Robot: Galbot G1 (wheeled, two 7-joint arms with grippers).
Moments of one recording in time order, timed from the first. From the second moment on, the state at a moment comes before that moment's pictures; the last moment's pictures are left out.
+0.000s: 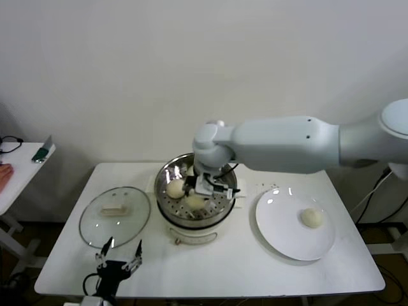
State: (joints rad) left arm 1.74 -1.50 -0.65 -2.02 0.02 0.00 0.08; right arm 0.69 1.28 -1.49 1.50 -0.08 0.20 -0.94
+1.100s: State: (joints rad) left arm 1.74 -1.49 -0.64 -2.03 0.04 0.01 0.08; right arm 0.87 1.01 -1.63 1.31 0.24 0.15 -1.09
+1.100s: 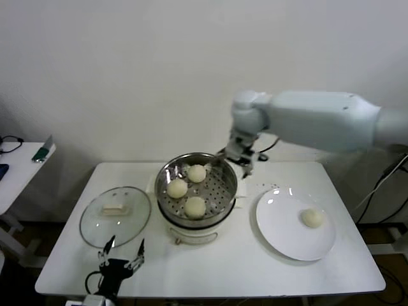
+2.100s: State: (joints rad) left arm 1.73 -1.50 -0.64 -2.01 0.05 0.00 0.08; right arm 0.27 0.65 -1.26 1.04 0.17 -0.08 -1.06
